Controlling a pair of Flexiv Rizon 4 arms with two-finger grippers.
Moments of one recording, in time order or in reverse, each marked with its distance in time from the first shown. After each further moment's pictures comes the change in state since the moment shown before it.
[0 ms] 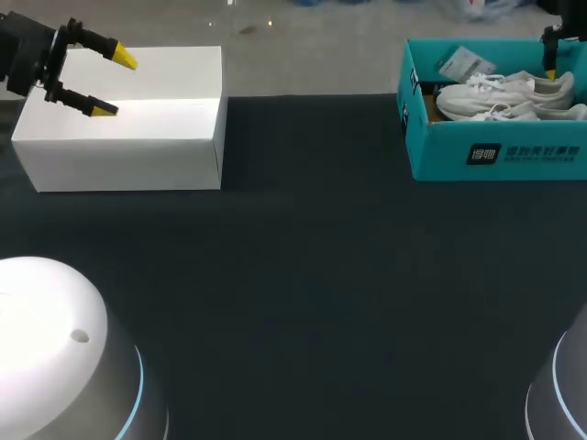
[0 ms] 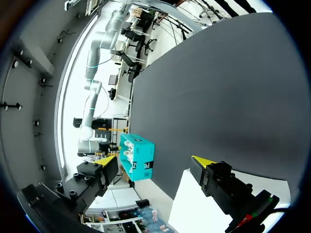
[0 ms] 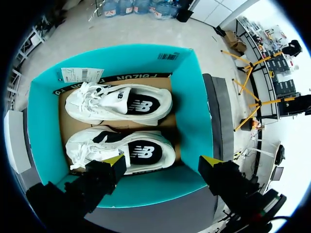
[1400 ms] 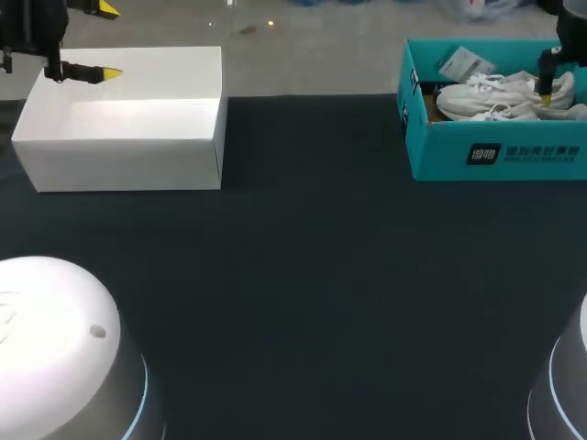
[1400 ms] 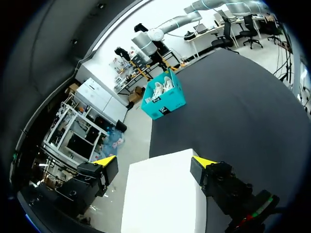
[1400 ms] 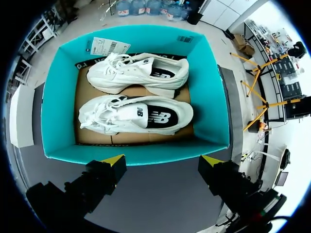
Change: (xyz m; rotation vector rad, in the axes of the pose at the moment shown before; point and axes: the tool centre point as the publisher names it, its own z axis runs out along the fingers) left arm -0.015 0.063 -0.033 -0.499 -0.193 -0.917; right arm 0.025 -0.083 -0.012 -0.017 0.070 -0.061
